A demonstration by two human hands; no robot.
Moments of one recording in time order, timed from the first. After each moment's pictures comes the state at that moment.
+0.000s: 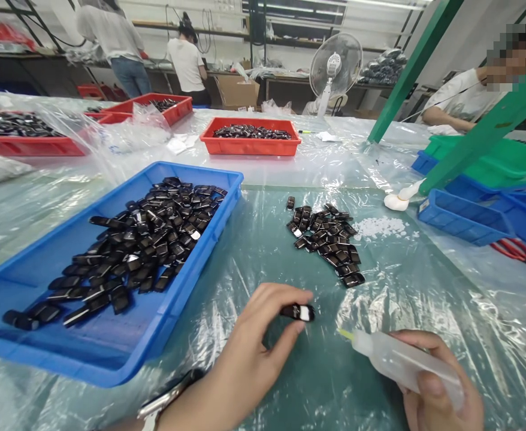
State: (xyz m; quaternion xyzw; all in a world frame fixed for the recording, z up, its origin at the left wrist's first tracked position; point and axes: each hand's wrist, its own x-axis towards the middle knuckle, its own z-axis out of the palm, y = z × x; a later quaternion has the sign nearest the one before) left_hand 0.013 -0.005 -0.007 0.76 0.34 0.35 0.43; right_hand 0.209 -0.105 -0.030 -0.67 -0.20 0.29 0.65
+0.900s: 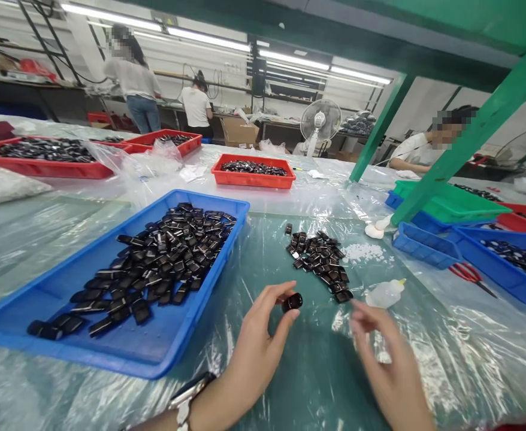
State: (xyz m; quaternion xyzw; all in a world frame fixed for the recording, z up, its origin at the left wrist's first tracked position) left_hand 0.014 0.001 -0.018 0.73 0.37 0.43 0.39; right_hand 0.214 -0.073 -0.031 -0.64 -0.63 -0.03 0.43
